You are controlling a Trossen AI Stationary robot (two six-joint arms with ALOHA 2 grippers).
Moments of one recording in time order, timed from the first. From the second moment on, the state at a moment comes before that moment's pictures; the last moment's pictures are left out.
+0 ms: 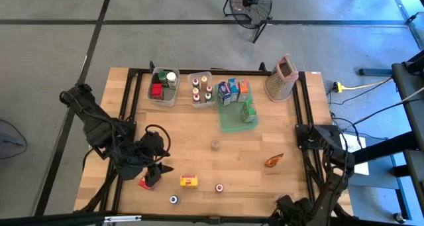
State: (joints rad) left arm -0.75 1.35 1.53 -1.07 -0.48 -1.14; right arm 1.19 2.18 1.64 -1.21 0.13 2.29
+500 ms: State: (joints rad) left arm -0.75 1.35 1.53 -1.01 -0.48 -1.14; right arm 1.16 2.23 1.64 -1.24 0.22 2.34
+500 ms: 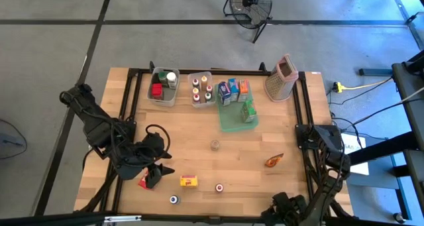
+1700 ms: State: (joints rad) left arm -0.69 1.35 1.53 -0.99 -0.40 -1.08; right arm 1.10 2.22 1.61 -1.23 0.26 2.34
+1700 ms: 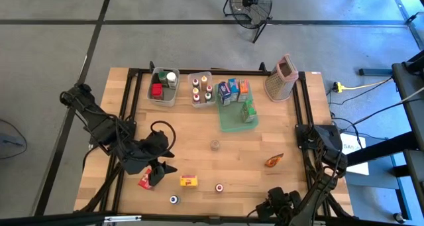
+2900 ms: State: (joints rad) left arm -0.69 1.45 1.53 -0.83 -0.52 -0.71; right arm 0.97 1.83 1.79 -1.34 0.27 1.74
